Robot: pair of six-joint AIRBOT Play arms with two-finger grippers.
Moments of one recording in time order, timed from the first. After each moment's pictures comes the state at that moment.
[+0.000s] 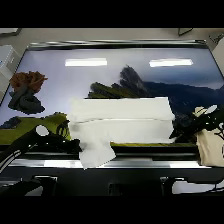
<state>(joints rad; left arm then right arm) -0.16 -1.20 0.50 0.89 -1.06 -1.42 -0.46 -1.58 1.01 -1.25 1.47 1.49</state>
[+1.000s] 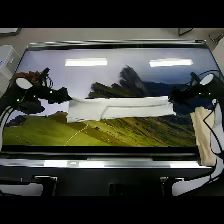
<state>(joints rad) 0.03 -1.60 1.37 0.93 -1.08 -1.43 -0.25 -1.75 1.53 -1.19 1.18 1.65</state>
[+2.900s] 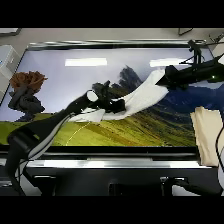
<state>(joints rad) -0.58 -1.93 1.57 0.62 -0.76 -1.56 -0.11 -1.40 1.64 -0.88 1.48 1.57</state>
